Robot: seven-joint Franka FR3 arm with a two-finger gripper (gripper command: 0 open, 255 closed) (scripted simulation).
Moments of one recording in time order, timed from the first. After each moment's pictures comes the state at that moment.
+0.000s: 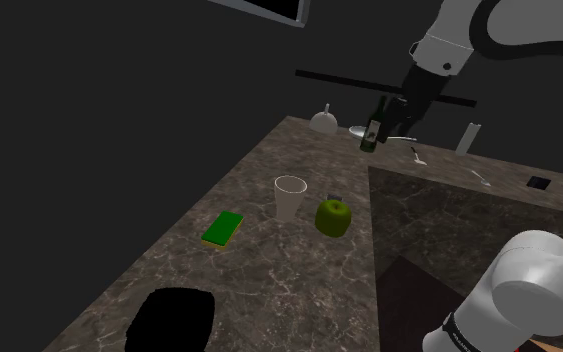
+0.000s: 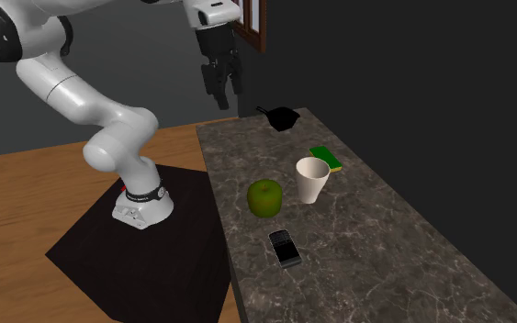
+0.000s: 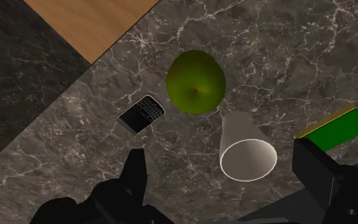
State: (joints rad) arm -0.02 -0.81 0.05 -2.29 -0.01 1.69 0.09
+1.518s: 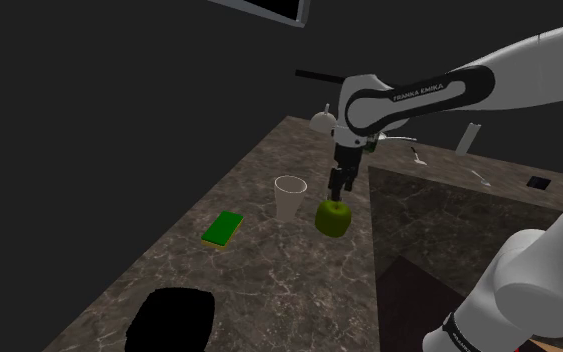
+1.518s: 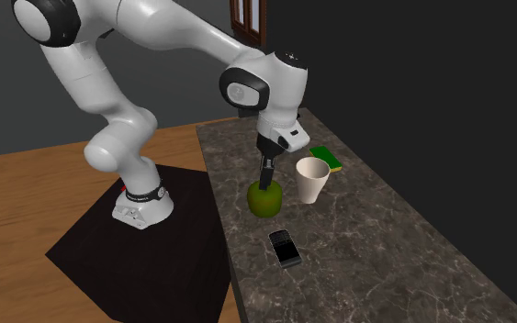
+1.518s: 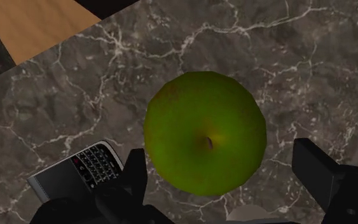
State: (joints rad) arm 0.02 -0.23 -0.04 -2.33 0.02 1.94 -0.18
